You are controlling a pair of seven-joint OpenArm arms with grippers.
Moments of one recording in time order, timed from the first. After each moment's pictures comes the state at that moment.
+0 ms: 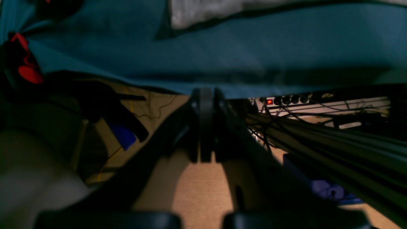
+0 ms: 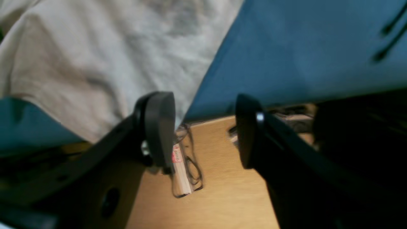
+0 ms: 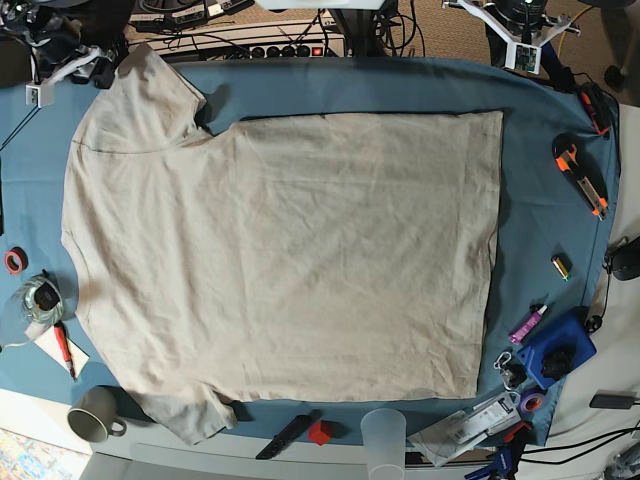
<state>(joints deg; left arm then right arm) 61.6 -6.3 -9.5 130.1 -7.6 -6.4 29.3 -38.3 17.7 49.2 96.2 49.0 31.7 -56.6</state>
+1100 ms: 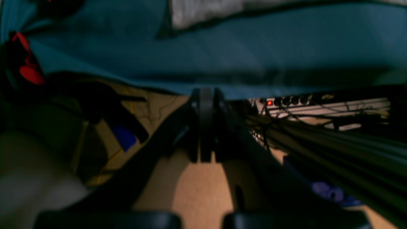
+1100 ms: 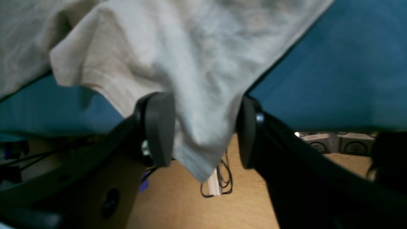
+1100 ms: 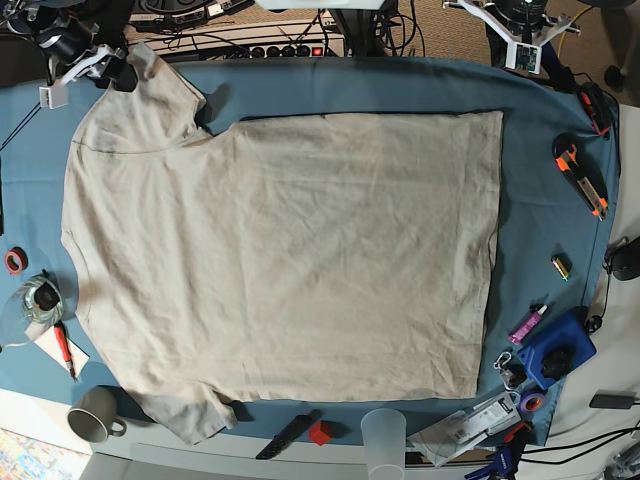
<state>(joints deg) 60.8 -6.2 -9.5 130.1 -7.6 -6.4 28.2 -36.3 16.2 48.9 94.7 60.4 39.3 -63.4</state>
